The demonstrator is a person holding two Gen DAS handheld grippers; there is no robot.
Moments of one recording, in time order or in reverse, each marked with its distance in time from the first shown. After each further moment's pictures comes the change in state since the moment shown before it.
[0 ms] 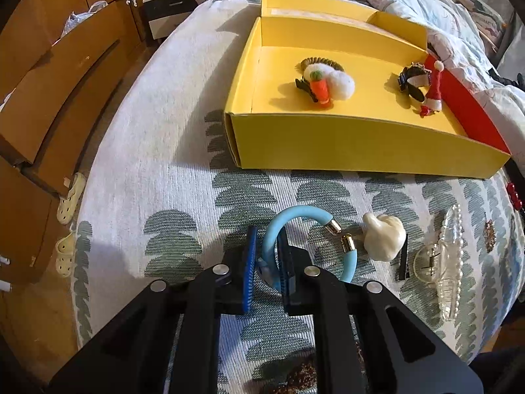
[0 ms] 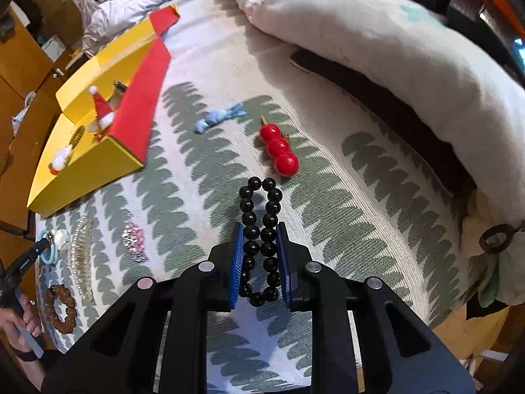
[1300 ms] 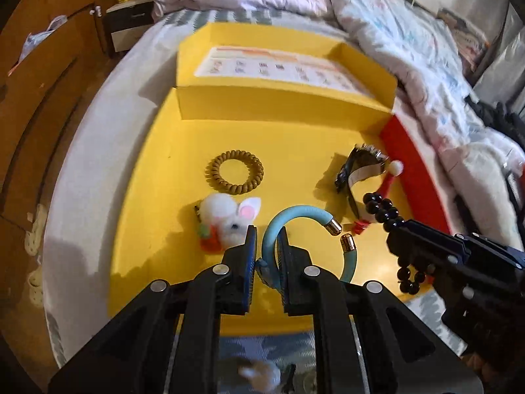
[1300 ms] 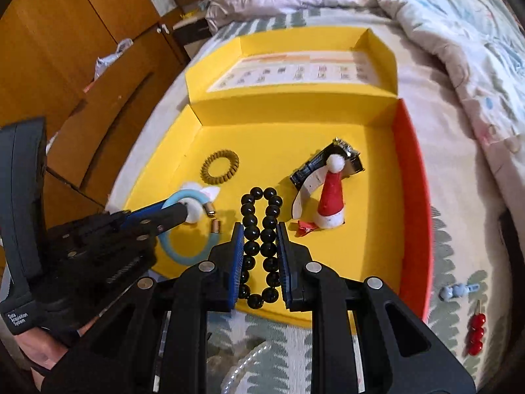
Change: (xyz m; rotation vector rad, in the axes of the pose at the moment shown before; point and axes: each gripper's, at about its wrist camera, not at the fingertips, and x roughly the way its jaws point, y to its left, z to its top) left arm 0.015 -0.068 0.126 0.013 0.000 -0.154; right arm 0.065 0.253 0.114 -0.380 0.004 0.272
